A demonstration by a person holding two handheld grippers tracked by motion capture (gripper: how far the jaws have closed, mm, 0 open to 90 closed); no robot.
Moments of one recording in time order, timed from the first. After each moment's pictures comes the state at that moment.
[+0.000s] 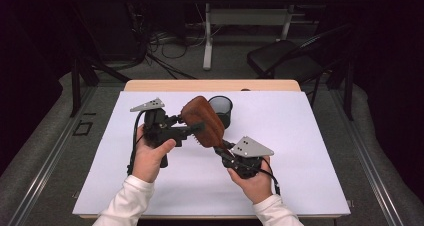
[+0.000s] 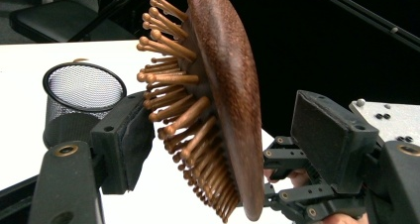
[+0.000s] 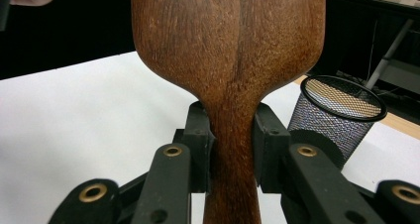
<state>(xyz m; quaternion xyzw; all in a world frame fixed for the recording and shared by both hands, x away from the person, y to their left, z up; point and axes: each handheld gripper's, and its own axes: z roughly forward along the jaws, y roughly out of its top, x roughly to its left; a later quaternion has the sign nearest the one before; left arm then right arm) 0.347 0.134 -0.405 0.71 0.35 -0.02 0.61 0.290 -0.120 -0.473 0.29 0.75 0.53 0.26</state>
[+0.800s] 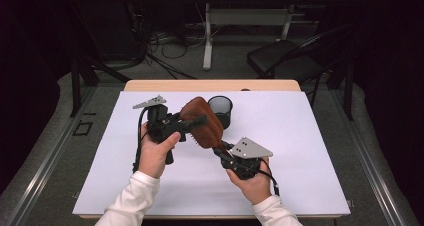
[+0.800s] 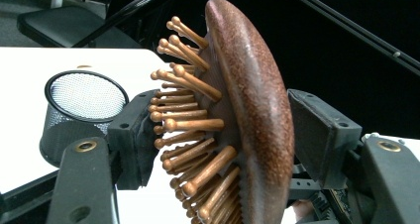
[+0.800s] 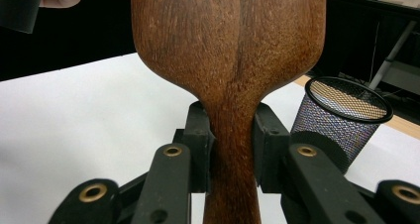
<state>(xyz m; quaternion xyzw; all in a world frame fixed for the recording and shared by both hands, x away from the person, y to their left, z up) 0.355 0.128 -0.406 0.68 0.38 -0.02 0.62 0.288 -0.118 -0.475 0.28 0.75 0.54 0.26</state>
